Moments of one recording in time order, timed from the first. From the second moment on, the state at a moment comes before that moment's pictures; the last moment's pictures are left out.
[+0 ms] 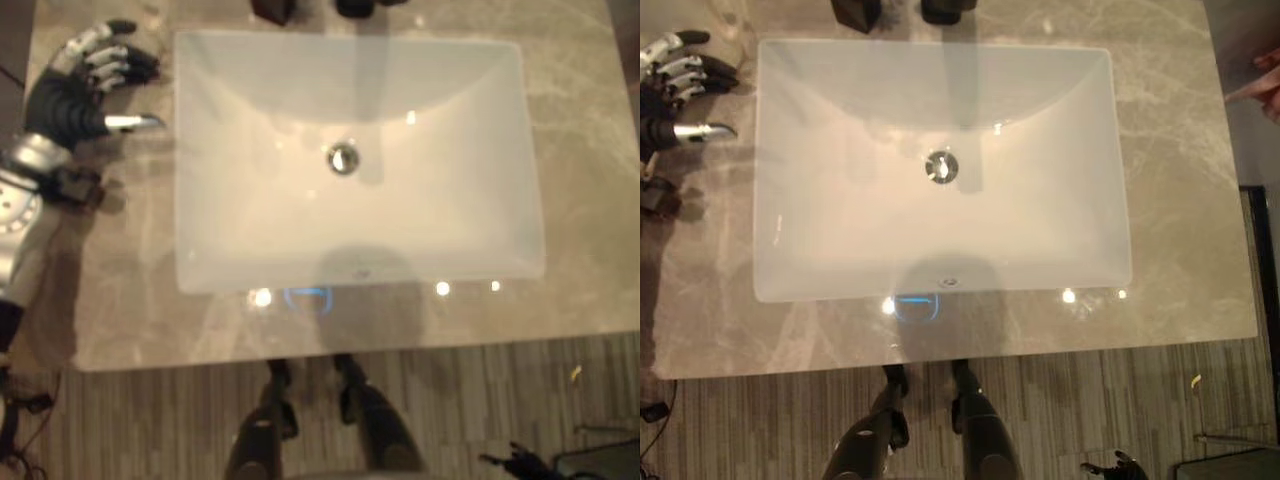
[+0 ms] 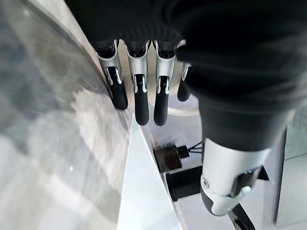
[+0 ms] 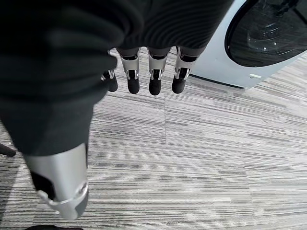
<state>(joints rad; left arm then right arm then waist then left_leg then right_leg) -0.64 1.16 -0.20 0.29 -0.73 -0.35 -0.15 0.05 -0.47 0.10 1.27 0.16 -0.12 0.00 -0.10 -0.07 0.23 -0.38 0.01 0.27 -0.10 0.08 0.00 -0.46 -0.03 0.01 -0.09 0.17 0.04</state>
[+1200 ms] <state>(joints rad) -0.50 1.07 -0.30 0.13 -0.73 -0.29 -0.22 0.04 -0.48 0.12 1.23 0.16 -0.12 -0.02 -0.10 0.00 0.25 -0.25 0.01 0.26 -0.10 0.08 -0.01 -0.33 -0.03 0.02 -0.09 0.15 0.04</state>
